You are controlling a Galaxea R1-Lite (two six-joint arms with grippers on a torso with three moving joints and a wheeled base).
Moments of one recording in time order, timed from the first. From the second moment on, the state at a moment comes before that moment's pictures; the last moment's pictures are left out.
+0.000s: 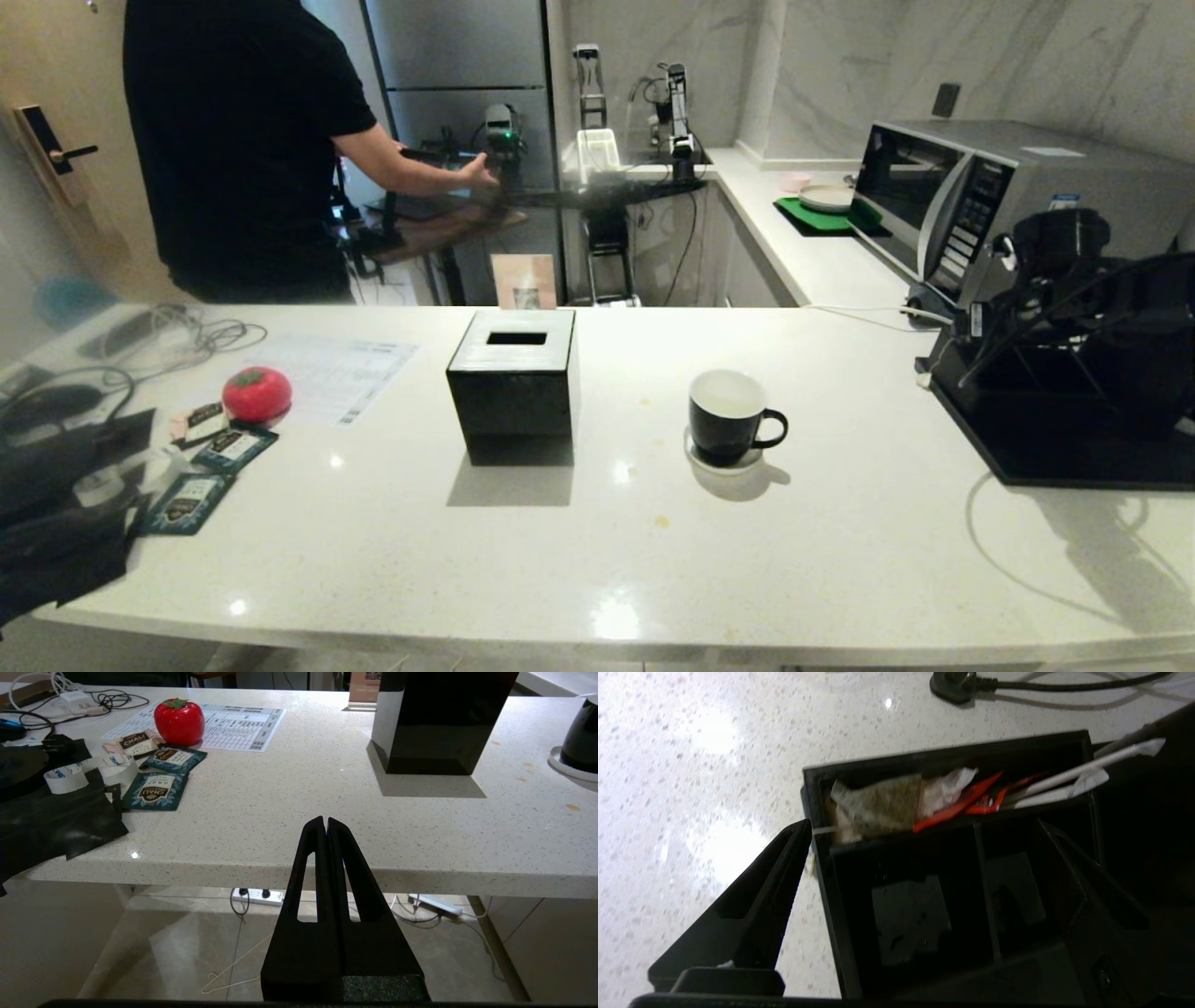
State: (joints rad) left arm 0.00 0.00 0.00 0.00 0.00 -0.03; right arm -0.20 2.27 -1.81 0.10 -0.25 -0.05
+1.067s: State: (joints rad) left arm 0.00 0.00 0.00 0.00 0.00 -0.03; right arm -0.22 2.34 -1.88 0.10 -0.25 -0.05
